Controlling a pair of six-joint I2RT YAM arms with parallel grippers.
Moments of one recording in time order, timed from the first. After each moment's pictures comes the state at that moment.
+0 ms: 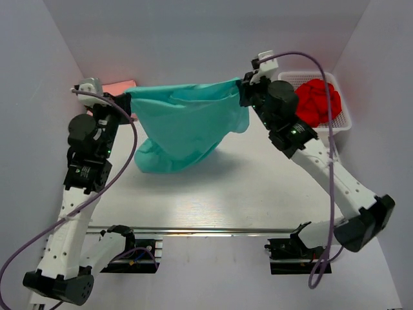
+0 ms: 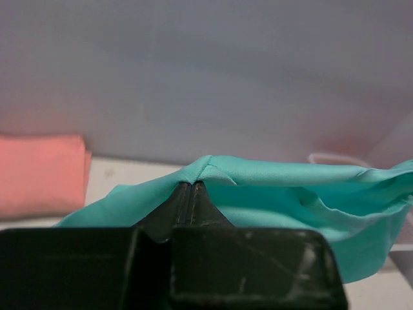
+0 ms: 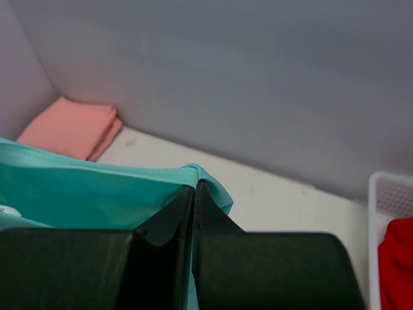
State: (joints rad) left arm -0.21 0.91 1.16 -0.12 -0.11 -0.29; right arm 0.65 1.37 1.45 -0.05 0.22 0.00
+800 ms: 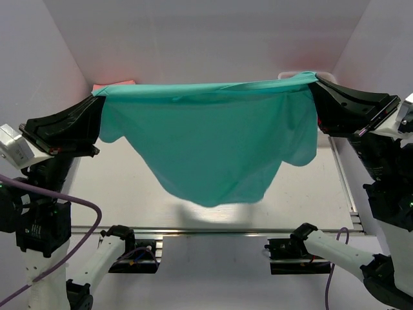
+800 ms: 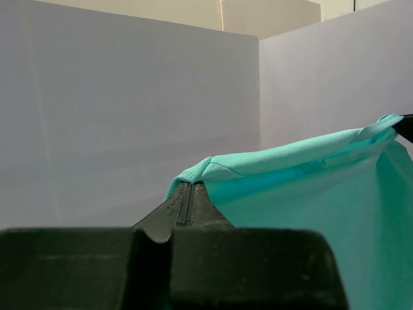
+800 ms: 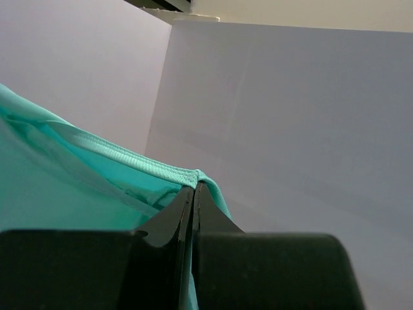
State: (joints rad) left arm -0.21 0.72 1.50 -0.03 0.33 -0.23; right arm 0.65 0.86 1.64 -0.12 -0.19 -0.17
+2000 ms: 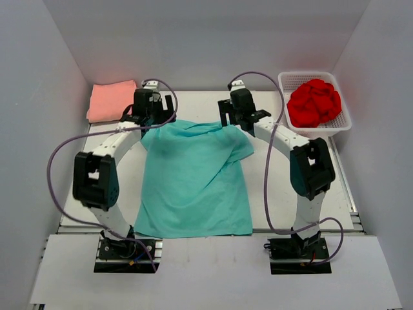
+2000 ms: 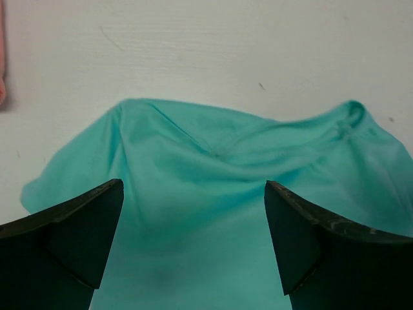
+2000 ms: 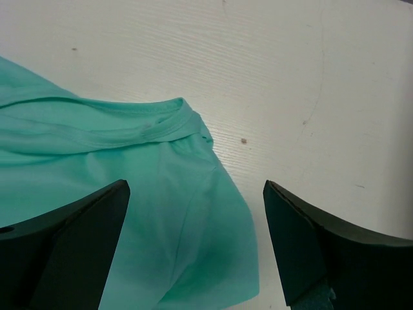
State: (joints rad) left arm -0.21 1.80 1.39 -0.14 0.01 -0.23; right arm 0.52 1.96 1.55 -0.22 0.27 0.07
